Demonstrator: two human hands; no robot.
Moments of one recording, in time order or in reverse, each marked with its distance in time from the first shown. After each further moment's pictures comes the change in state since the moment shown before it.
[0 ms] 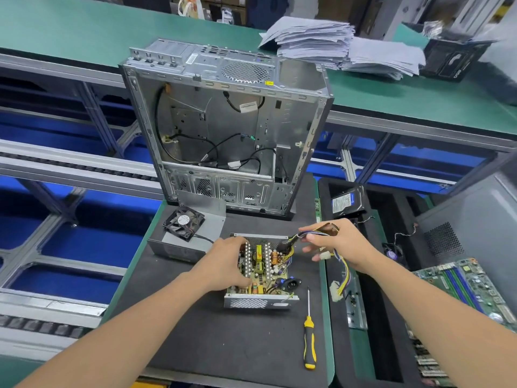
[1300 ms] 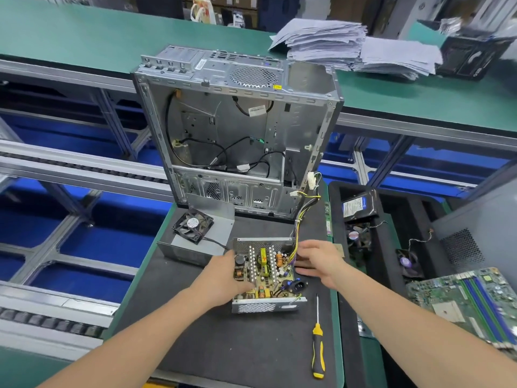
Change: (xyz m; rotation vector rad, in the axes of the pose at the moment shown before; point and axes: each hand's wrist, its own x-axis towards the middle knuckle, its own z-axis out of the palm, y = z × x) left_hand -0.027 -0.004 0.000 -0.156 -0.002 -0.201; right_hand 0.040 0.041 0.063 0.200 0.303 0.437
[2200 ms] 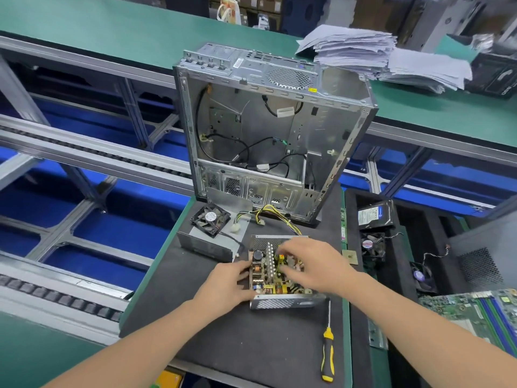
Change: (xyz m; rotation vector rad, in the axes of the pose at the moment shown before) left_hand -0.019 -0.037 0.022 -0.391 0.000 0.064; right_hand -0.055 -0.030 0.033 -1.390 -0.220 -1.093
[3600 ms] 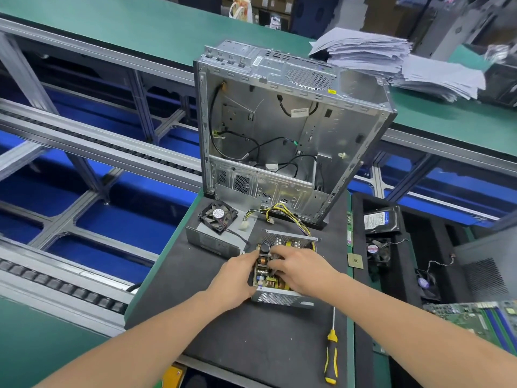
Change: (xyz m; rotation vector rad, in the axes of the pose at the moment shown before) left_hand 0.008 0.008 -0.001 0.347 0.072 0.130; right_hand 0.029 -0.022 0.030 -0.306 -0.239 -0.091
